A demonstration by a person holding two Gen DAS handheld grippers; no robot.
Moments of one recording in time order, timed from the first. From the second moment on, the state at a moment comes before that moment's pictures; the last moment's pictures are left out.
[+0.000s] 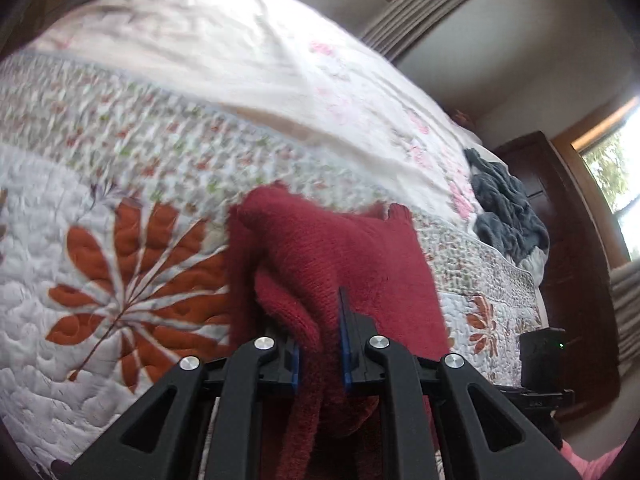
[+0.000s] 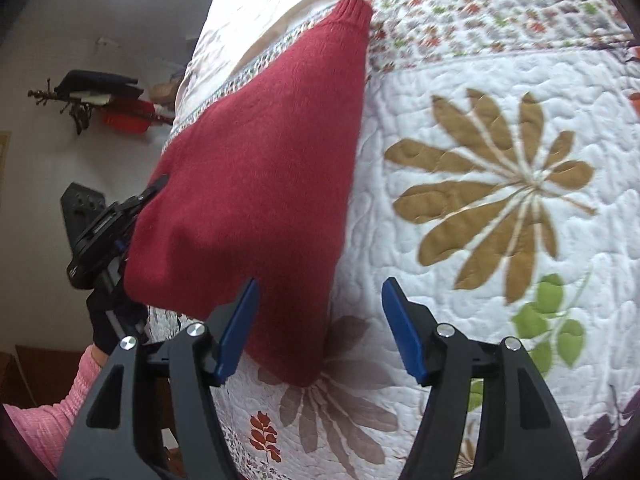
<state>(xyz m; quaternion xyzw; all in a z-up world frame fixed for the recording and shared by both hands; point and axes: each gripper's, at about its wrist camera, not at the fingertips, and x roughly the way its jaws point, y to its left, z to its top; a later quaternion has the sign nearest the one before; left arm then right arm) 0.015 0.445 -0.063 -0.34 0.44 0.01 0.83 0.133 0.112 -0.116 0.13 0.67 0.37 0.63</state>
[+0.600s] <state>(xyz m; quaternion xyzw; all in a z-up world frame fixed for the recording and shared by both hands) -0.015 0.439 -0.077 -0.33 0.48 -0.02 0.81 0.118 0.153 -0.137 0.08 0.70 0.35 0.61</state>
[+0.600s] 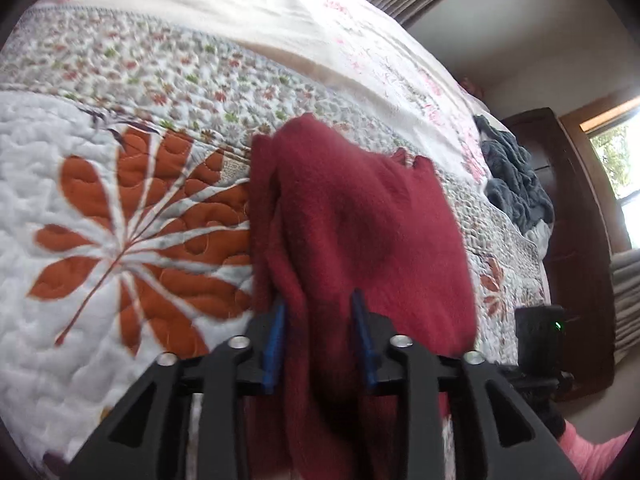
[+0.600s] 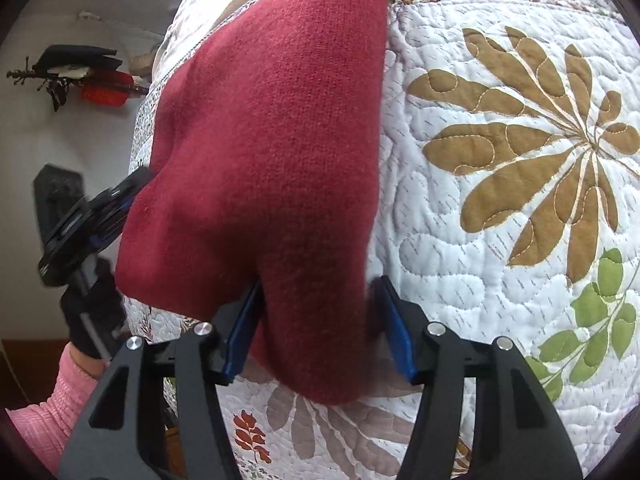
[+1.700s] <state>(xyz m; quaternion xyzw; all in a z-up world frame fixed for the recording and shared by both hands) -0.036 0.433 -0.130 -0.38 0.53 -0.06 0.76 0.097 0.171 -0.151 0.06 0.72 0.33 0.60</state>
